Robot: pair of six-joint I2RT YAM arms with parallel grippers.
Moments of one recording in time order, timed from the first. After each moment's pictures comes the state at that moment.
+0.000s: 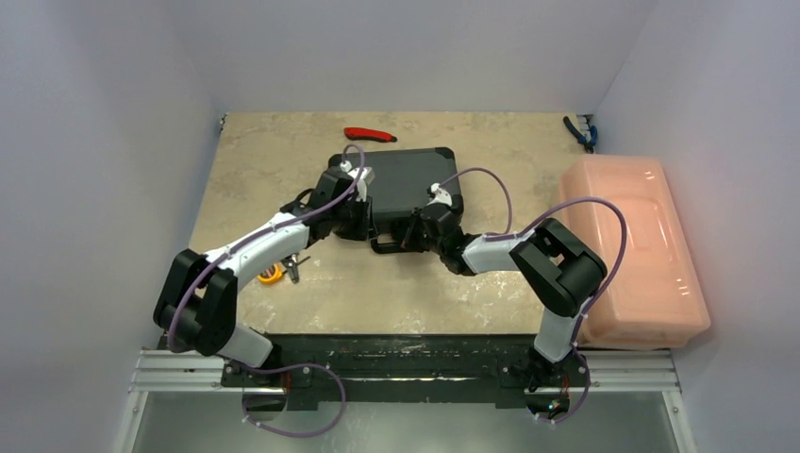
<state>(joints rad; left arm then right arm) -0.50 1.50 0.96 -0.28 0.21 -0.36 0.71 1.81 0.80 0.47 0.06 0.86</state>
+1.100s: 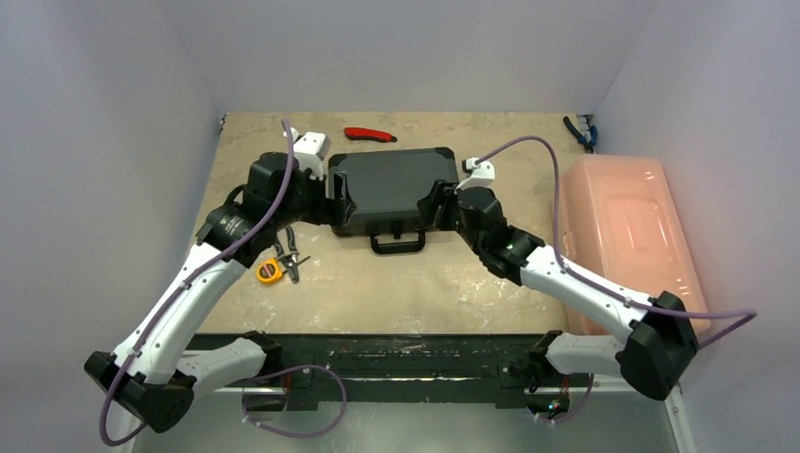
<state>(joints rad) -0.51 1.09 1.22 -0.69 0.03 -0.27 0.75 1.25 0.85 0.01 0.35 0.59</state>
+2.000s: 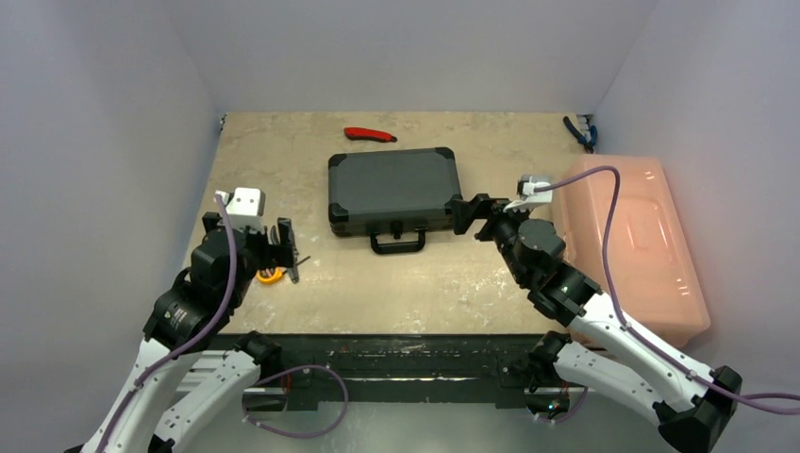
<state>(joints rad) -0.51 0.58 0.97 -0.81 -0.43 -0.14 0.75 0.79 0.73 -0.02 0.48 0.42</state>
